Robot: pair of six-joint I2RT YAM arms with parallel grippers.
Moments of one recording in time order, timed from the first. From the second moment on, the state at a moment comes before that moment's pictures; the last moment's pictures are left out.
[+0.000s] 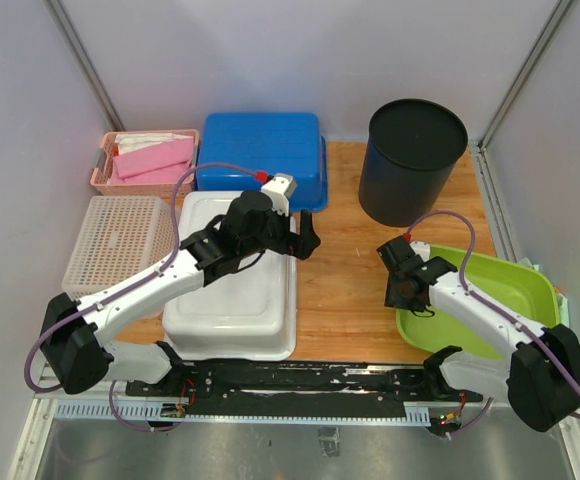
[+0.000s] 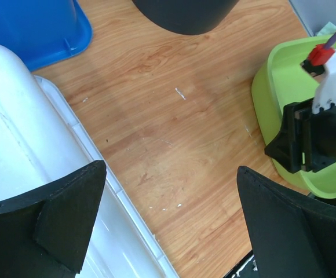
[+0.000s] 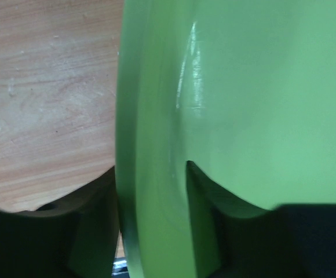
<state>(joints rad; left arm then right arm) -0.81 1.28 1.05 -0.21 -0.06 -0.38 0.51 1.12 0.66 -0.82 0.34 0.64</state>
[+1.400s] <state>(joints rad) -0.61 1.25 1.35 -0.40 -0.01 -0.48 0.66 0.96 1.07 -0.27 -0.16 1.04</state>
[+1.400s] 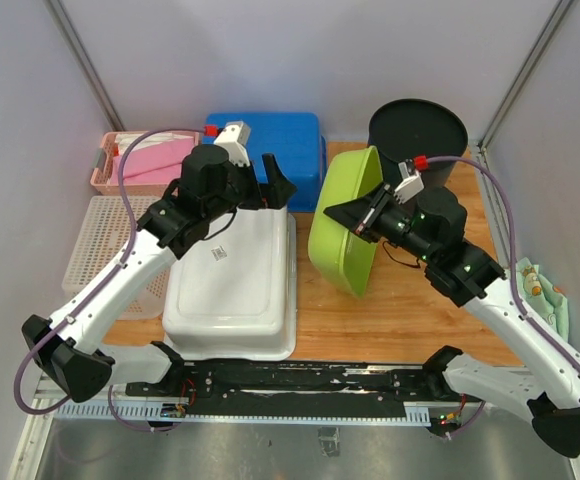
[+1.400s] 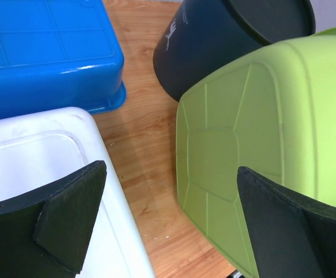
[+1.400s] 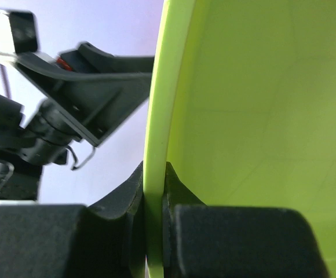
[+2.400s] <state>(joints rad) -0.61 1.29 1.30 -0.37 0.04 -0.47 0.66 0.00 0.42 -0.28 0.16 1.50</state>
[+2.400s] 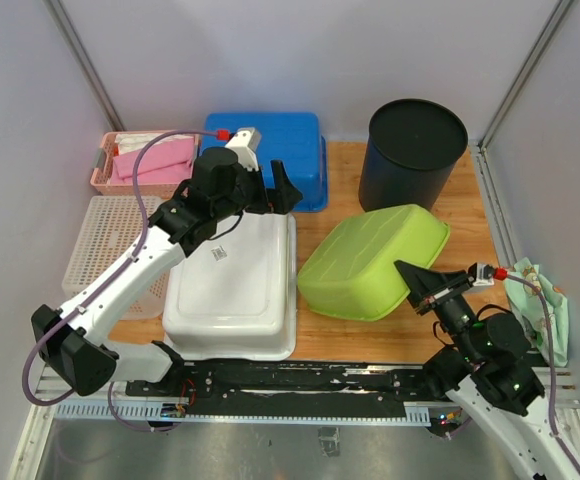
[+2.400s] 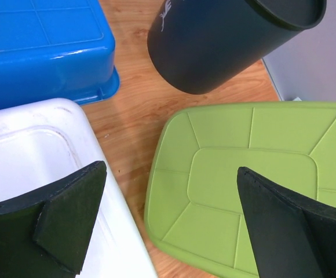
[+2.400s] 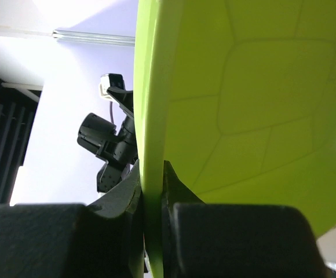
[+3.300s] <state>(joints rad) -0.61 1.29 1.29 -0.37 0.04 -0.43 0.66 0.02 0.64 -0.81 0.43 1.49</state>
